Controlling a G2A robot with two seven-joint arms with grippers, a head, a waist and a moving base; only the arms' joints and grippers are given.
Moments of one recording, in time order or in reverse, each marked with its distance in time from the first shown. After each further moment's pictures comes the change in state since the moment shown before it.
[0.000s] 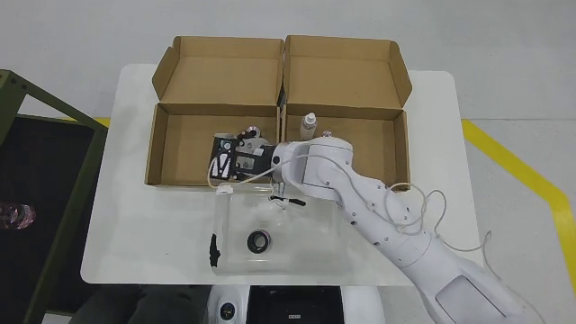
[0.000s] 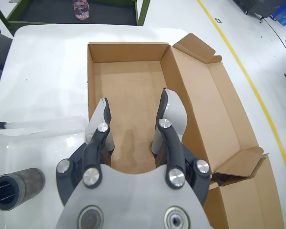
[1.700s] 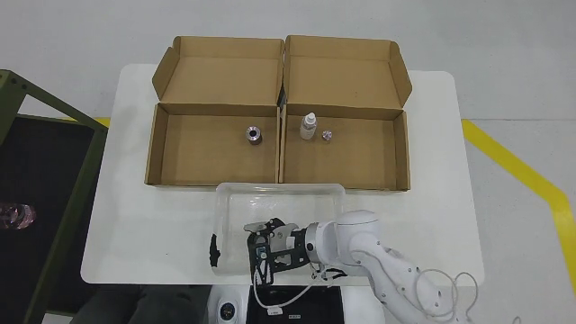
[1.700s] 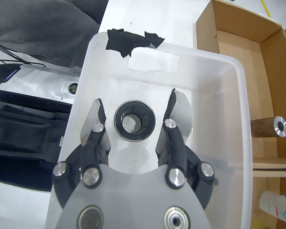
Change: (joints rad) left arm 0.000 0.000 0.000 0.000 0.000 0.000 0.000; right arm -0.472 0.163 0.114 -0.289 -0.269 -0.334 -0.055
